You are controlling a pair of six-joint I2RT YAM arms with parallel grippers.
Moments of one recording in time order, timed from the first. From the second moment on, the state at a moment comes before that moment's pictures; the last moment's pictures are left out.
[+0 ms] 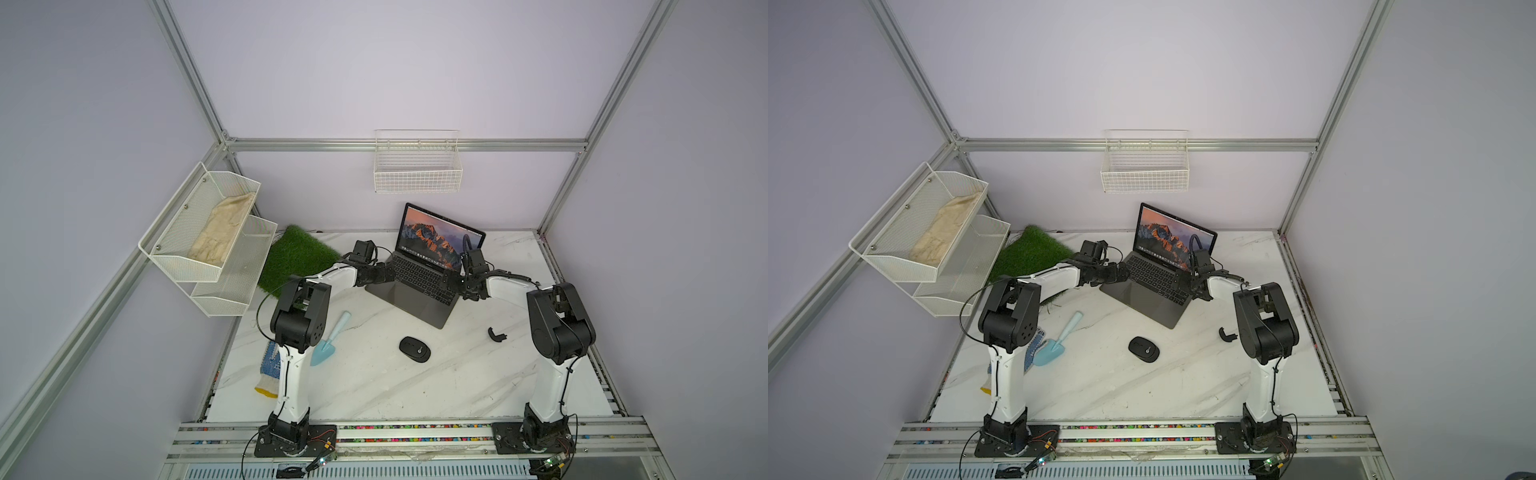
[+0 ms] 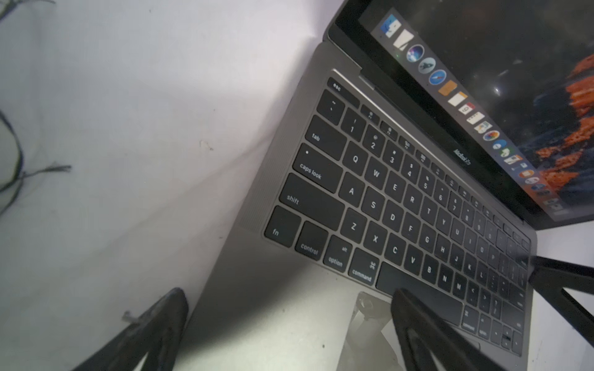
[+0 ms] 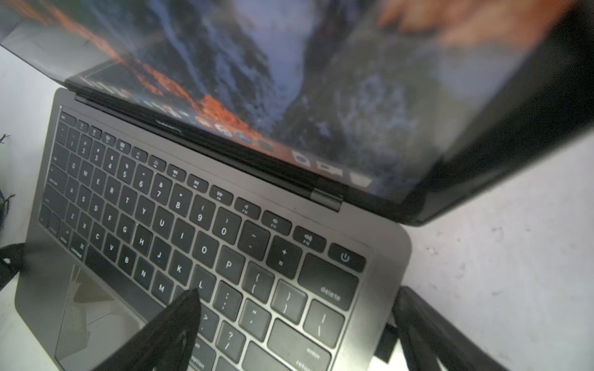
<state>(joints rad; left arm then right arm) -0.33 2.12 1.46 -0.27 0.21 -0.45 0.27 1.96 1.25 -0.23 -0.08 0.58</state>
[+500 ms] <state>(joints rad) -0.38 1.89 1.16 -0.23 0.12 -0.66 0.28 2.07 1.33 -0.04 -0.10 0.75</state>
